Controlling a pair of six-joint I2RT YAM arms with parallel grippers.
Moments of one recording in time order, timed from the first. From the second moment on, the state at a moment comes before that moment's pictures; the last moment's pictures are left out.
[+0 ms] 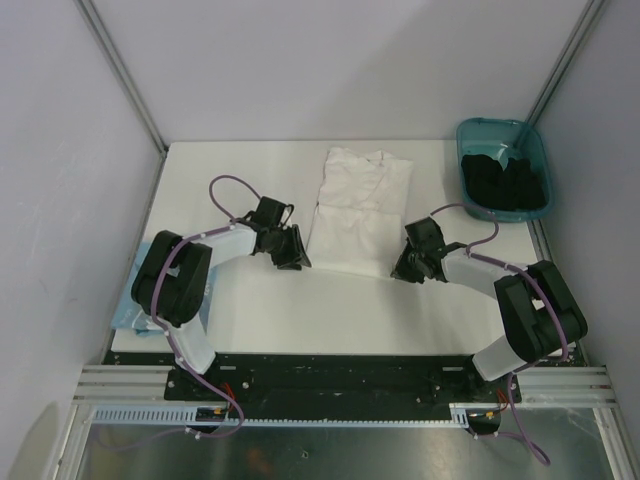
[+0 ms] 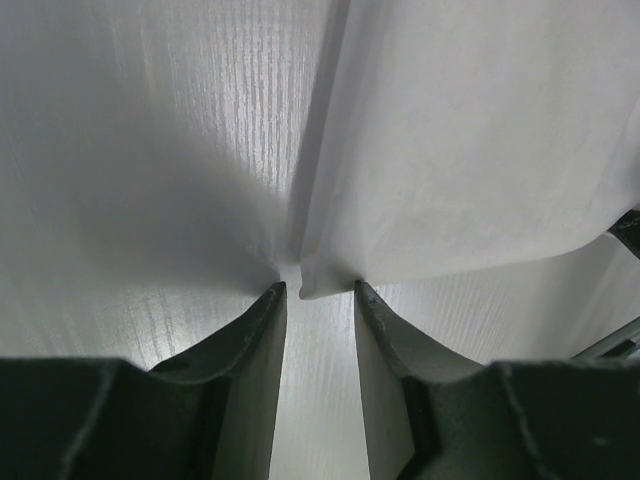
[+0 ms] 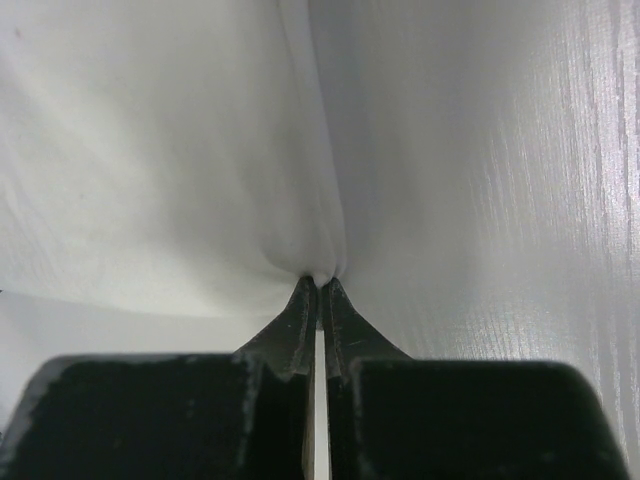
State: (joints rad) left arm -0.40 1.77 0.99 -0.29 0.32 -0.61; right arm 0.42 1.53 0.74 -0.21 0.00 0.83
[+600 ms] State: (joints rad) left arm -0.43 1.80 1.02 -0.29 0.28 -0.63; right arm 0.41 1.53 0.74 -0.21 0.00 0.83
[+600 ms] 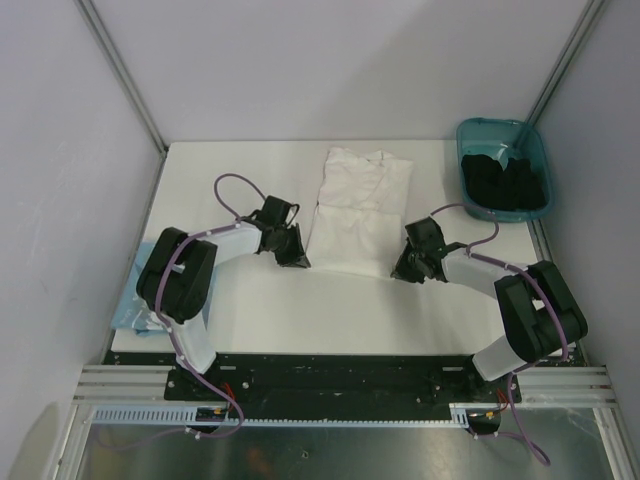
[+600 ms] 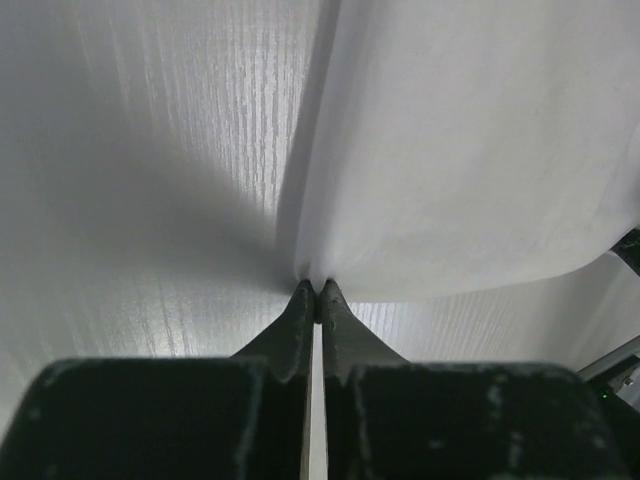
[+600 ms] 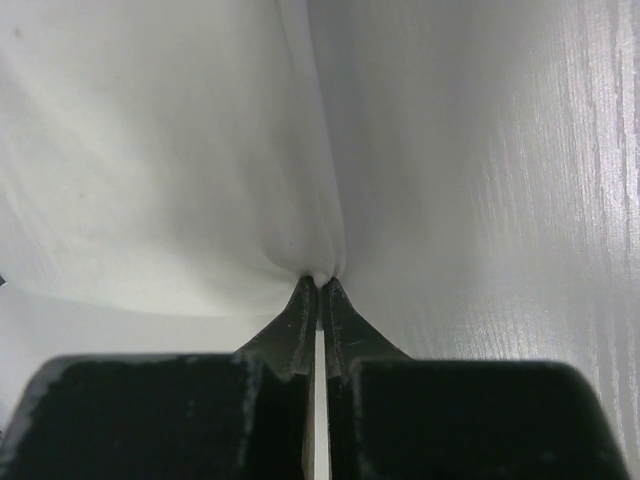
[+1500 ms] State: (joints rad) left arm -0.63 0.96 0.50 -0.33 0.24 -0.89; right arm 0.67 0.72 0.55 -0.72 0.03 1.05
